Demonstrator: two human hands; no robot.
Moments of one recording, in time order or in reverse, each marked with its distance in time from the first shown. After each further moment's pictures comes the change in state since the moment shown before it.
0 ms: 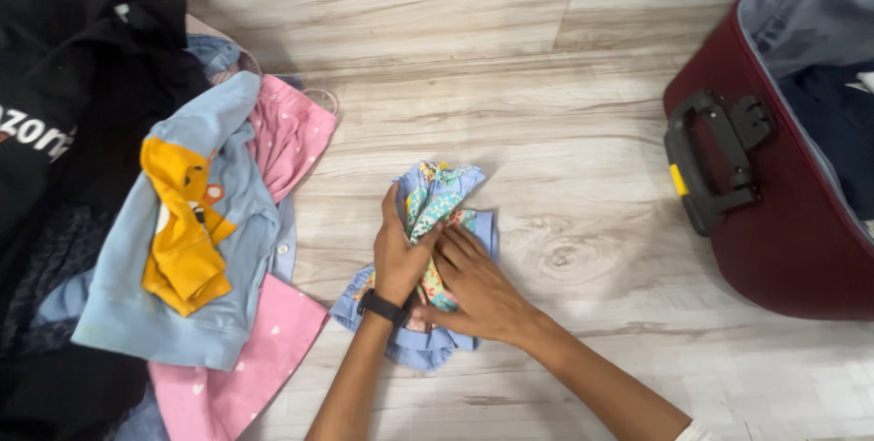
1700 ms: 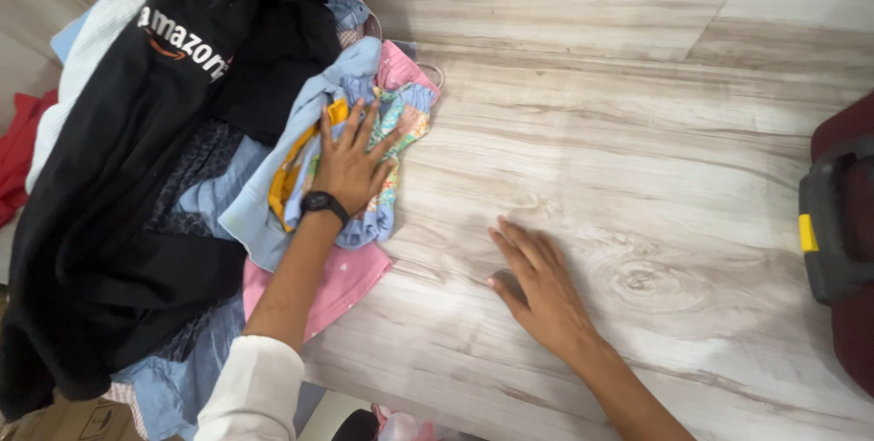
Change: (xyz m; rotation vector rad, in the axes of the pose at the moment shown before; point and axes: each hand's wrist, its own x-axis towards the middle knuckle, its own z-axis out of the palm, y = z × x) left_hand 0.071 -0.066 -0.172 1.226 -0.055 0.512; right_hand -0.004 -0.013 -0.005 0.156 0.066 0.061
